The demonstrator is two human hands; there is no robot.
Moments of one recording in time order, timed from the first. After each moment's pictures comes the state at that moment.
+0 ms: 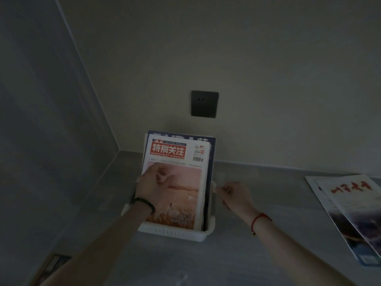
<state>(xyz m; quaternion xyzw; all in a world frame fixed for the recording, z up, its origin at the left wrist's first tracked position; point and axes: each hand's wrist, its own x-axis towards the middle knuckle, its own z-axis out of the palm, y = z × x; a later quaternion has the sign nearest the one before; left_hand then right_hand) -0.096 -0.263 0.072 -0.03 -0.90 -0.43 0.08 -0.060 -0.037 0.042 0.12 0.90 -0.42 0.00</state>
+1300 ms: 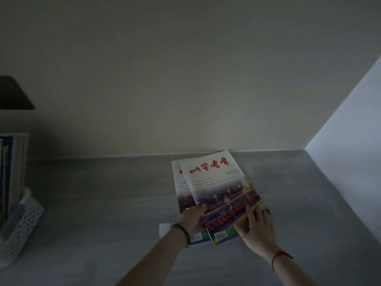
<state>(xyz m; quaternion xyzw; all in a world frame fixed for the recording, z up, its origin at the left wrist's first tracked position) 0.043 0.268 -0.037 0.15 -0.53 -0.72 -0.43 0.144 0.433 -0.052 0.28 0.94 -0.15 0.14</state>
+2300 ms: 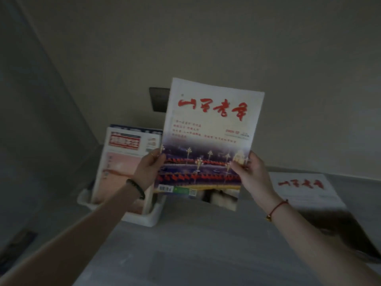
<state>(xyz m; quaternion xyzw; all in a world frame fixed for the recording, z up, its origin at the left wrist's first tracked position) -0.047 -0.107 0.117 -0.06 -0.76 -0.64 0.00 -0.006 0.146 0.108 0.05 0.77 -0.63 -0.10</state>
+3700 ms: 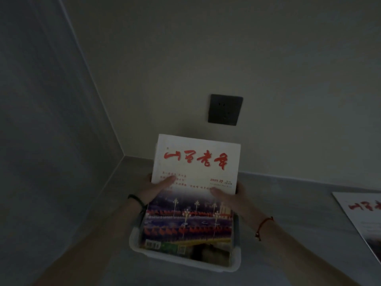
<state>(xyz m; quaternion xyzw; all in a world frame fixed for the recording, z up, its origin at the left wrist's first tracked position) -0.183 -0.314 0.043 0.02 -0.74 -0.64 -0.18 -0.128 -0.069 0.033 0.08 0.73 -0.68 0.05</state>
